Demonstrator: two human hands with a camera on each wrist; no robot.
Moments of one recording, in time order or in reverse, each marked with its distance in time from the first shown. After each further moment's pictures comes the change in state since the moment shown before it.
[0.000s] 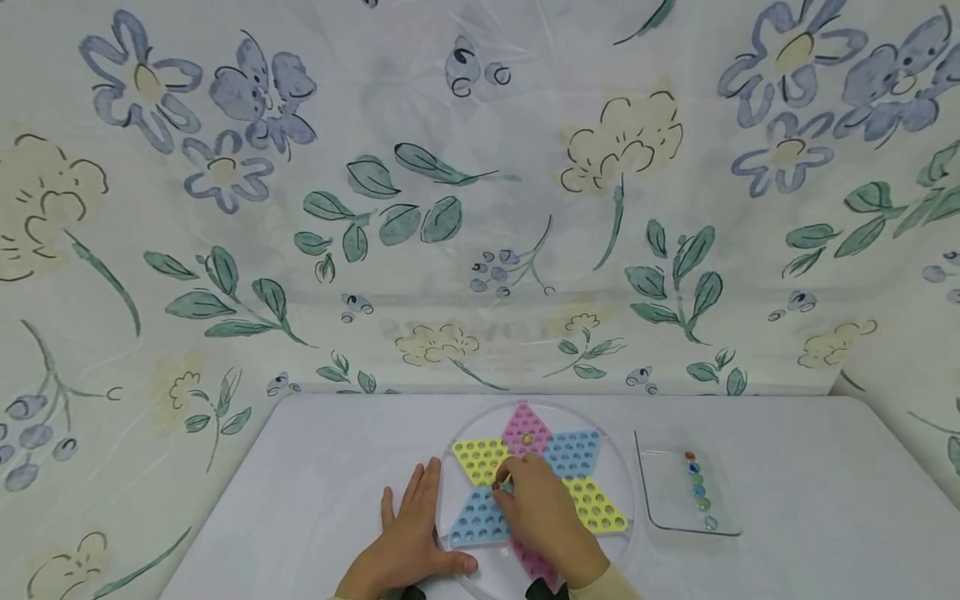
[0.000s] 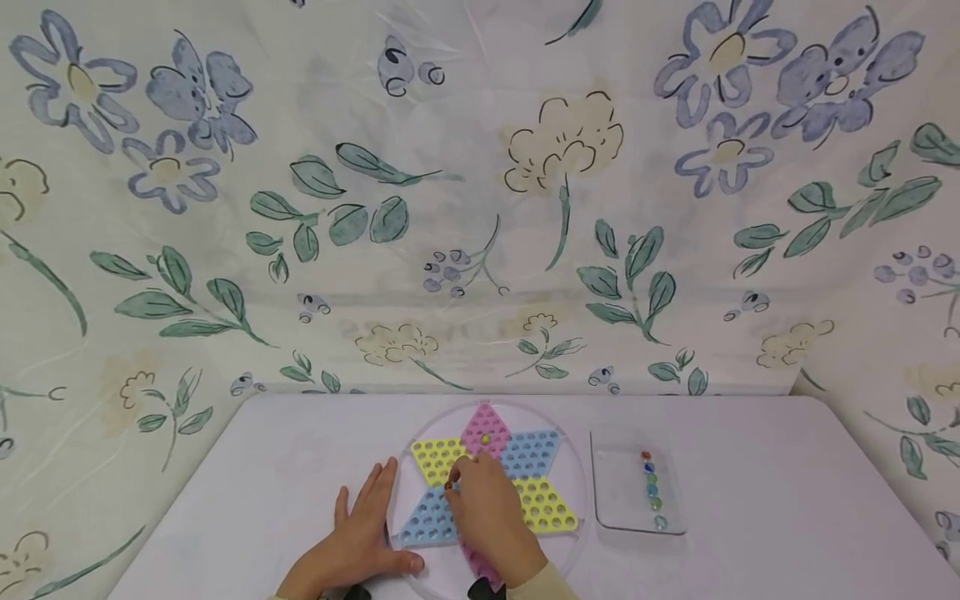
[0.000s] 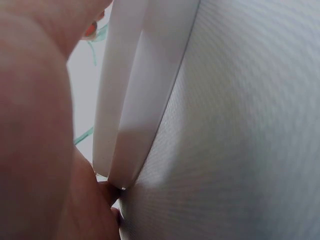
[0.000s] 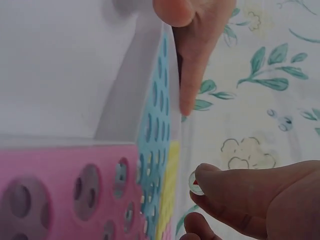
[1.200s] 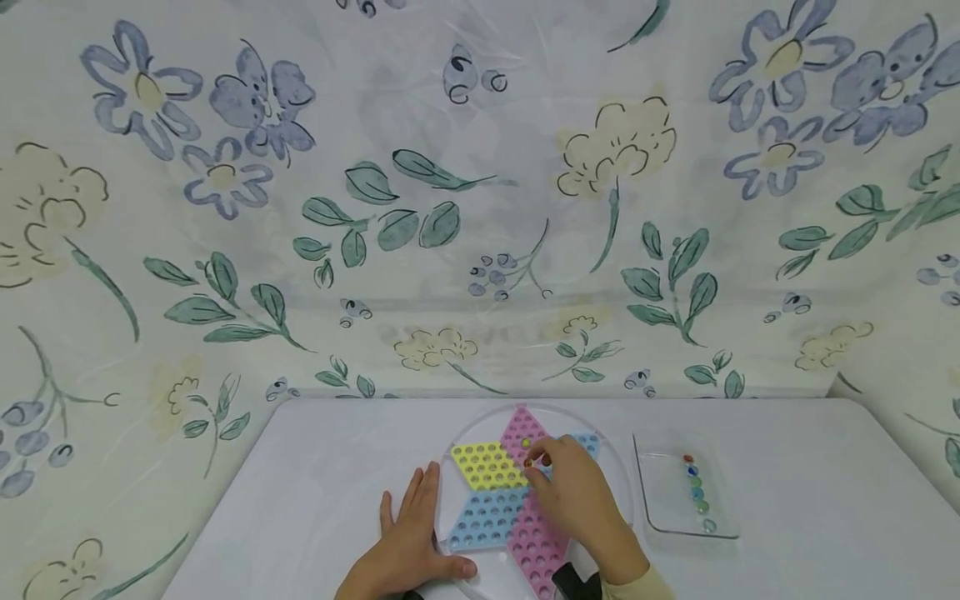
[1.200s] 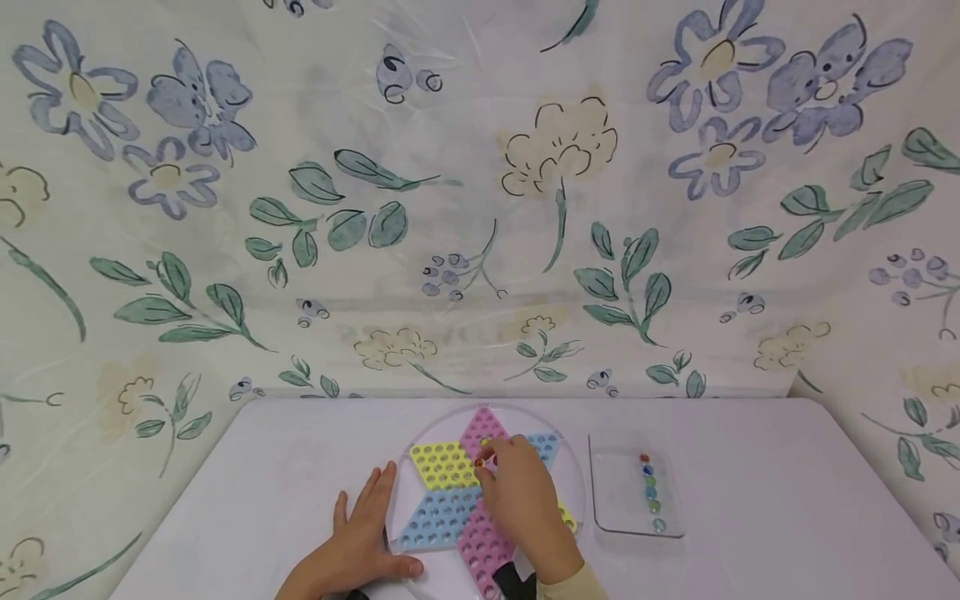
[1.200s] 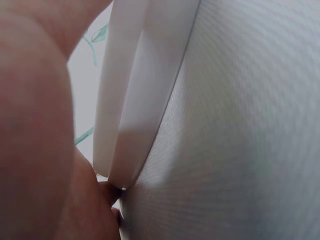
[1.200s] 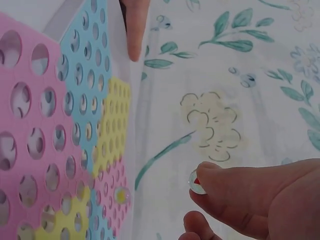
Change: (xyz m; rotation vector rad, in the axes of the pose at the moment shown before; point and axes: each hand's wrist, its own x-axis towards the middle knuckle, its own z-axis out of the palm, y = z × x) left_hand 0.002 0.002 0.000 0.008 -0.034 -0.072; right_hand -0.007 0.011 -0.043 0.045 0.123 0.046
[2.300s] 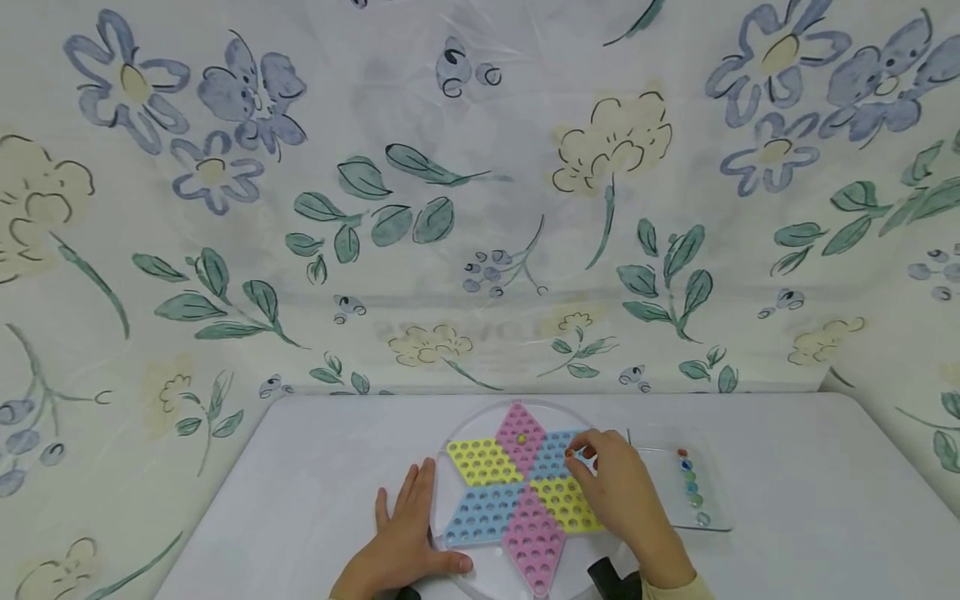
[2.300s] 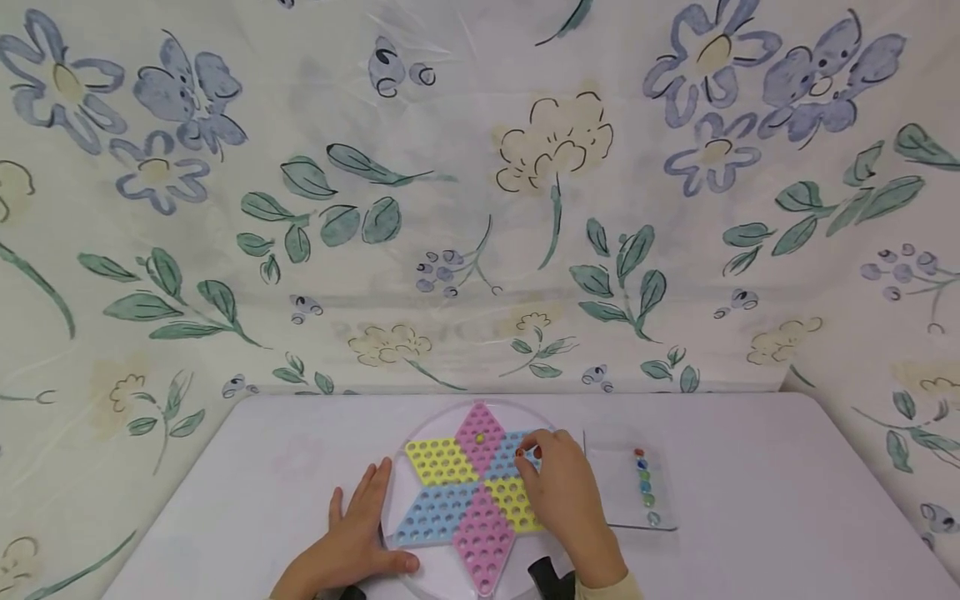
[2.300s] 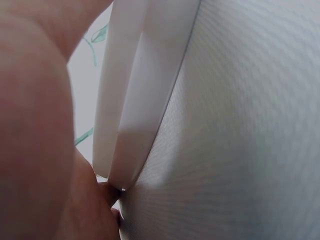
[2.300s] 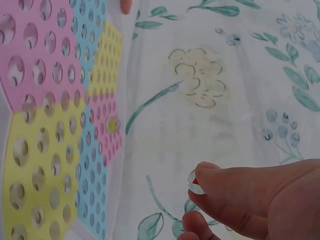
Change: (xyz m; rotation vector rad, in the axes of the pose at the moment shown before) left_hand -0.001 0.000 -0.001 -0.024 -0.001 0.031; right_hand -0.011 0.026 -0.037 0.004 0.034 0.124
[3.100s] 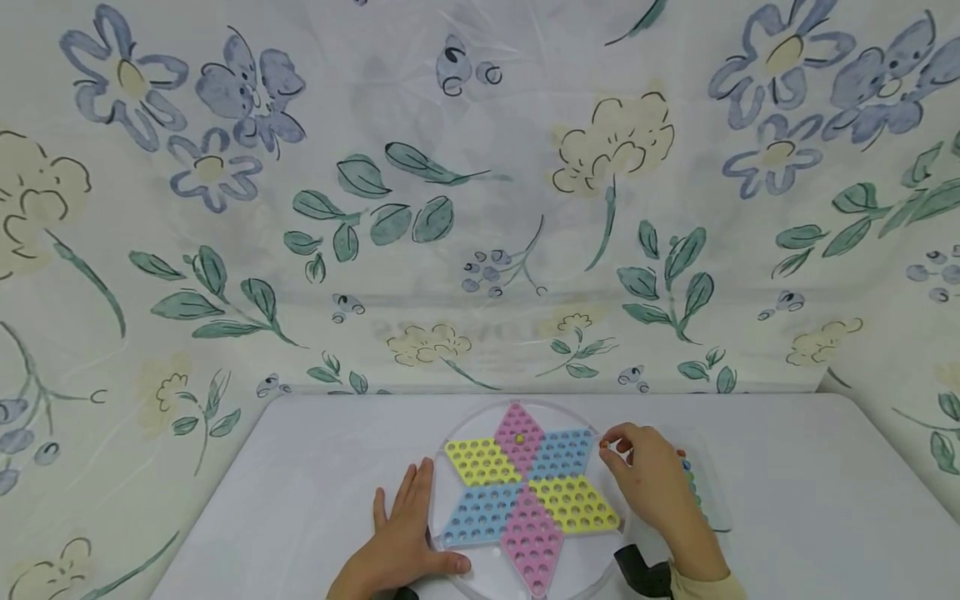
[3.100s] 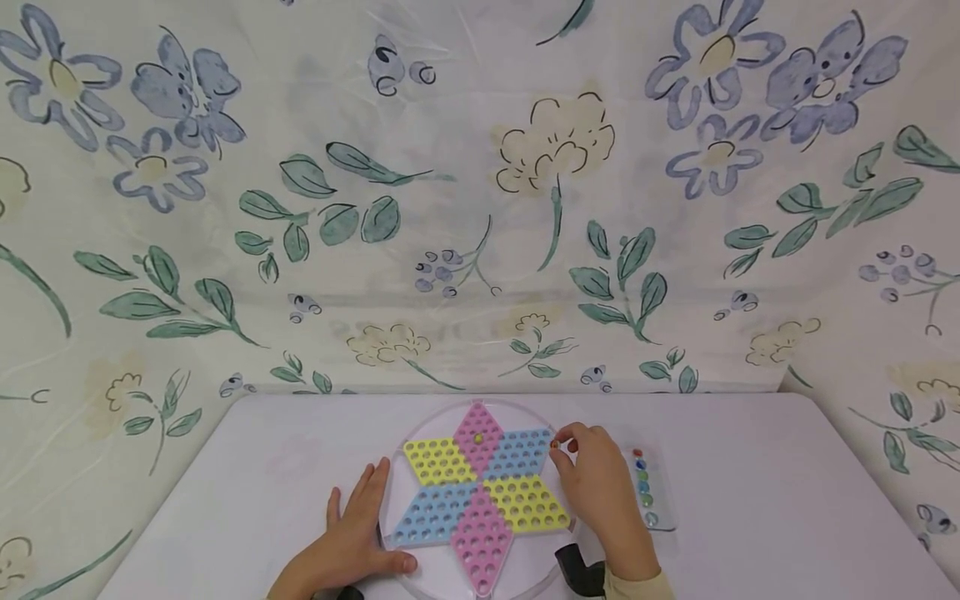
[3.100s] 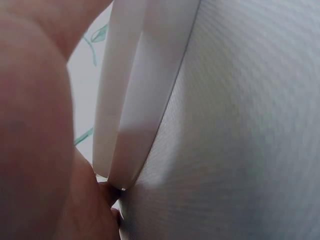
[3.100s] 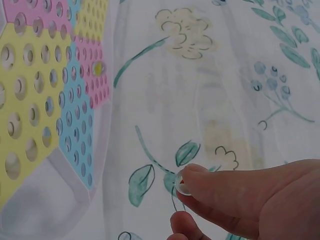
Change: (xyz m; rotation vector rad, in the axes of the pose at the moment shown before) left_hand 0.002 -0.003 0.002 0.007 0.009 -0.005; right_hand 0.004 0.026 -0.028 -0.034 0.019 0.073
